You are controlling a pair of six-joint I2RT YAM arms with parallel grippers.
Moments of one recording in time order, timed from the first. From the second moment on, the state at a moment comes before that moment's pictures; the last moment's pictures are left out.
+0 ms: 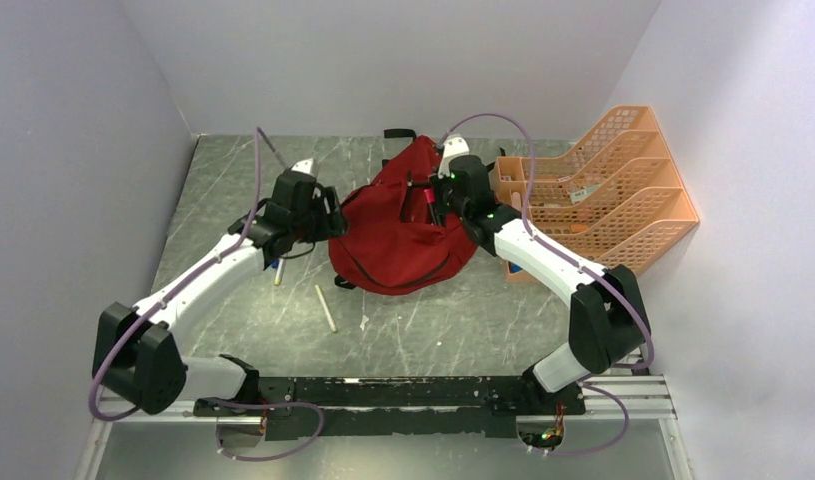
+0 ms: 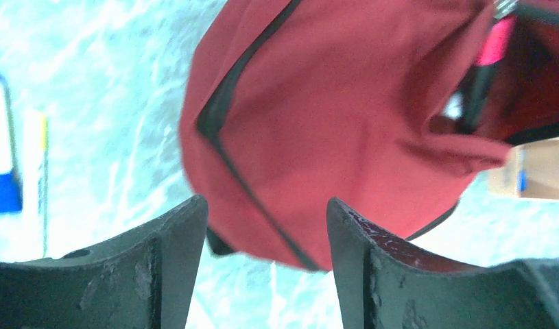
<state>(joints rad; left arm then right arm) -0.49 1.34 1.04 -0.35 -0.07 -0.58 0.53 1.52 1.10 -0.02 0.15 0.09</state>
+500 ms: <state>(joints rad) -0.49 1.20 0.78 -0.58 -0.18 -0.66 0.64 1.56 1.10 0.02 0.26 -0.14</state>
